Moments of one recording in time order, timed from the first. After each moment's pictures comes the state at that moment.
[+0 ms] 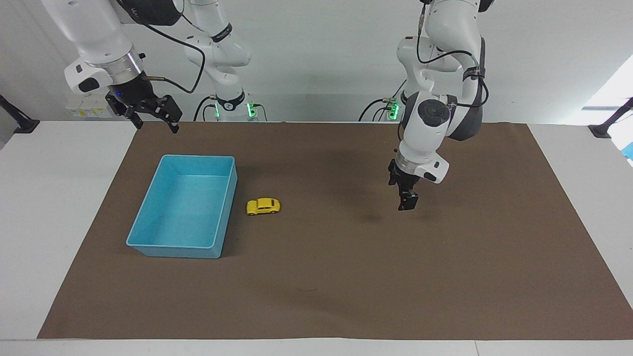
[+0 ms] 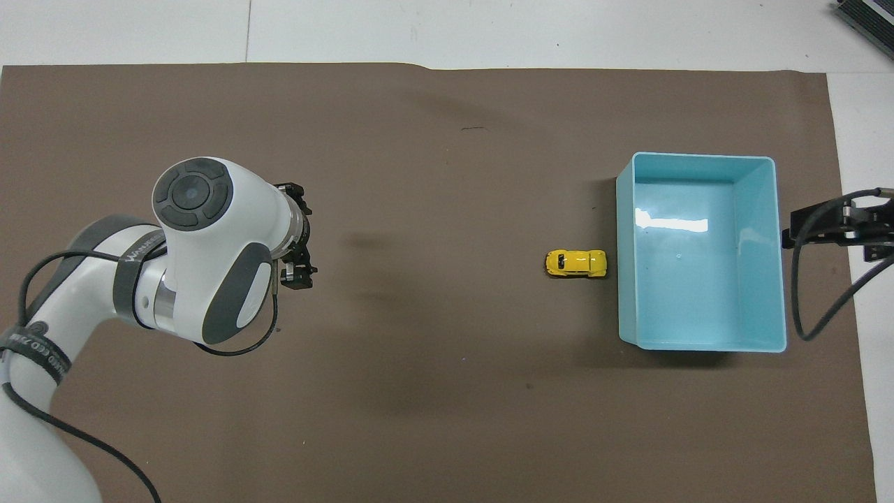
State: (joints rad) left arm -0.37 0.19 -0.02 -1.93 -0.02 2.20 -1.99; right arm -0.11 -0.02 0.06 -1.57 0.01 1.51 0.13
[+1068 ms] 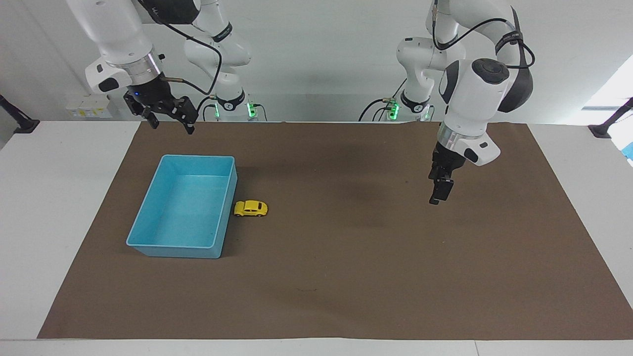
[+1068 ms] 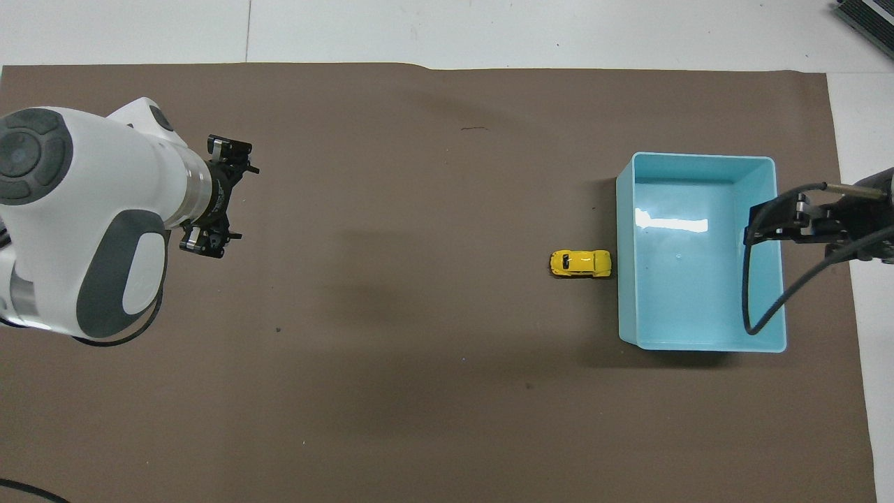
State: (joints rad) left arm -0.26 0.09 -0.01 -1.83 -0.02 2.11 -1.44; right arm -0.02 -0.01 0.07 -1.57 0.02 1.52 0.32
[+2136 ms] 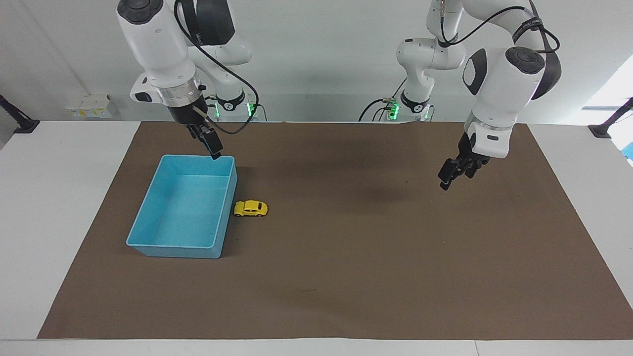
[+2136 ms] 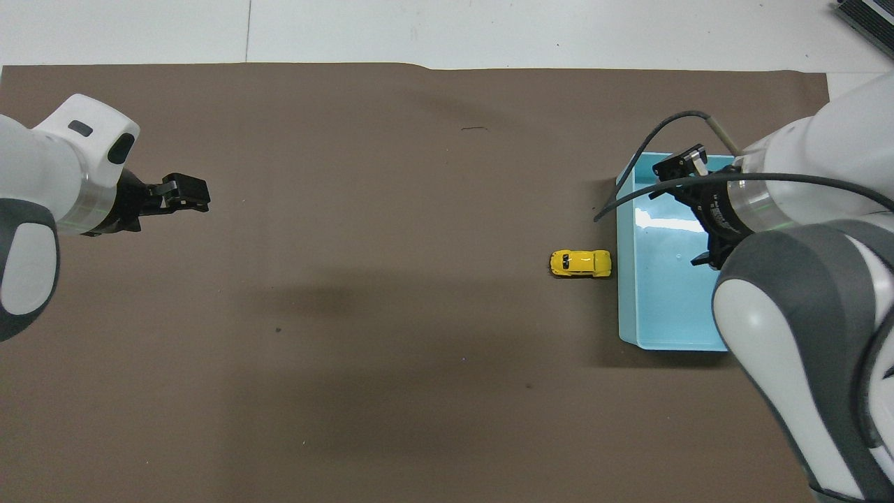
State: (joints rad) left arm -0.13 0.02 -0.01 -1.83 -0.02 1.94 -0.32; right arm 0.13 0.05 0.07 -1.66 0.01 1.74 1.31
